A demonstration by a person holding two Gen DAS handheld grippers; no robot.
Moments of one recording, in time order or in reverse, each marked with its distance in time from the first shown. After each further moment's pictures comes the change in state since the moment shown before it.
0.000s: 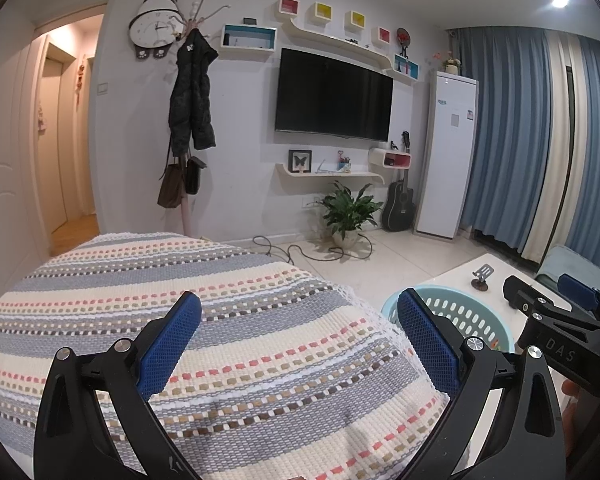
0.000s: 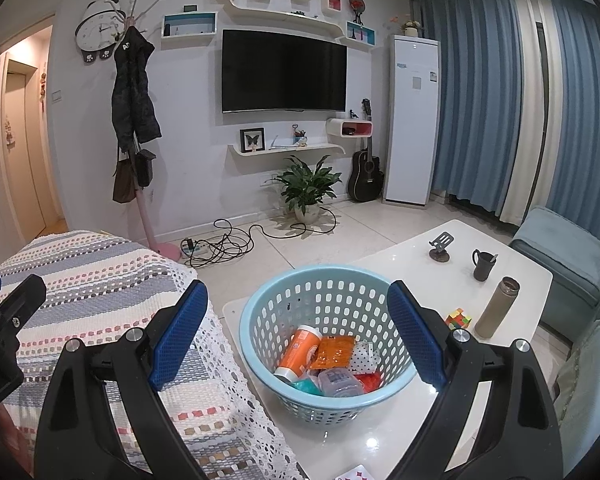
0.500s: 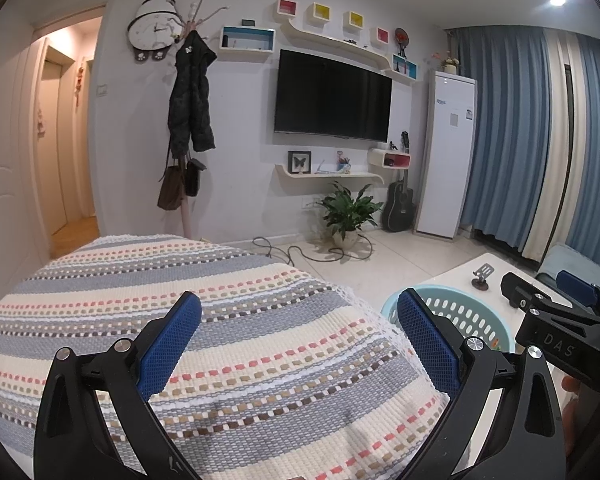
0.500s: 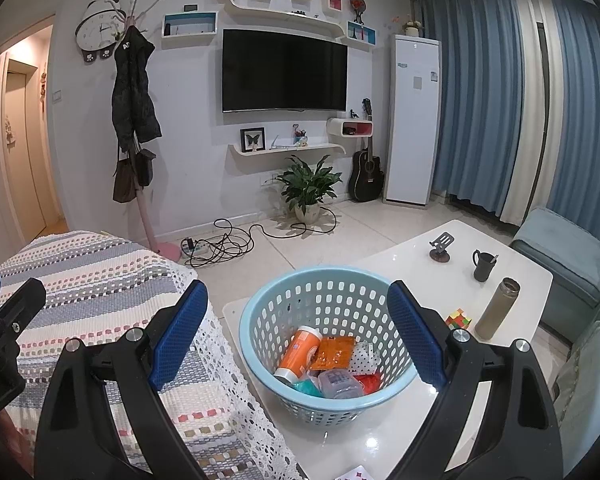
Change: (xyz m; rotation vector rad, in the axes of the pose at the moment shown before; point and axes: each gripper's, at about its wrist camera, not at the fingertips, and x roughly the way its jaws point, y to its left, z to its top) left arm -0.002 -0.002 -0.002 0.010 -0.006 0.003; right arm 0.002 0.000 0.004 -0.001 0.005 0.004
